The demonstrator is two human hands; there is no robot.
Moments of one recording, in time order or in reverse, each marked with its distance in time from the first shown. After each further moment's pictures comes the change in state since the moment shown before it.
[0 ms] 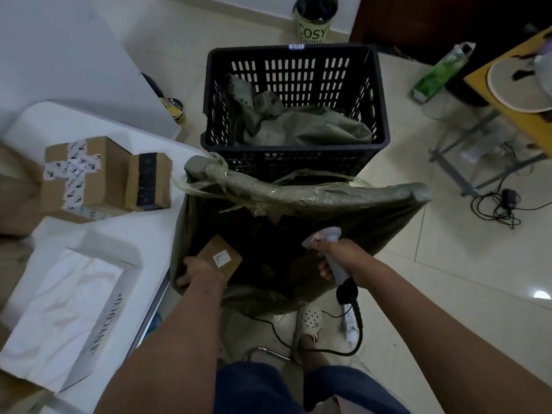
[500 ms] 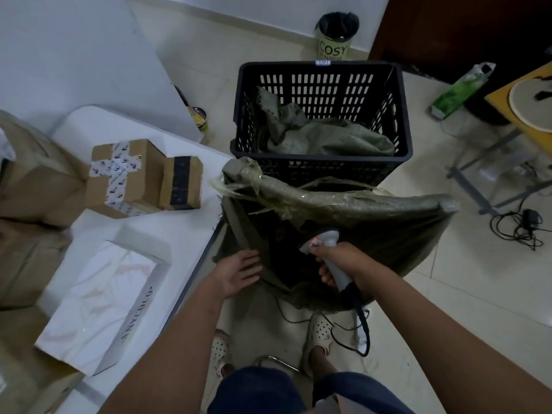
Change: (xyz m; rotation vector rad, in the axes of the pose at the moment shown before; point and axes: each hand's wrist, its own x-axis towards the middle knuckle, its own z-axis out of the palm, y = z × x) left_hand -0.119 0.030 -0.044 0.272 -0.804 -0.020; right_hand -0.013 -0.021 0.045 -0.103 -0.063 -0.051
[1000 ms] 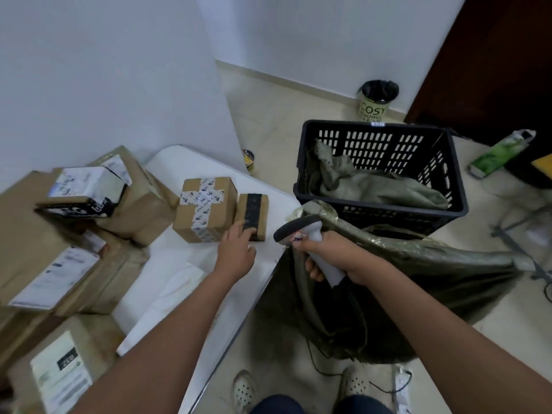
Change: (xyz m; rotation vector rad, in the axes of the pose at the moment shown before) left_hand -0.056 0.112 -0.106 1.346 0.617 0.934; right_hand -0.041 -0.131 0.119 -0.166 -0.175 -0.340
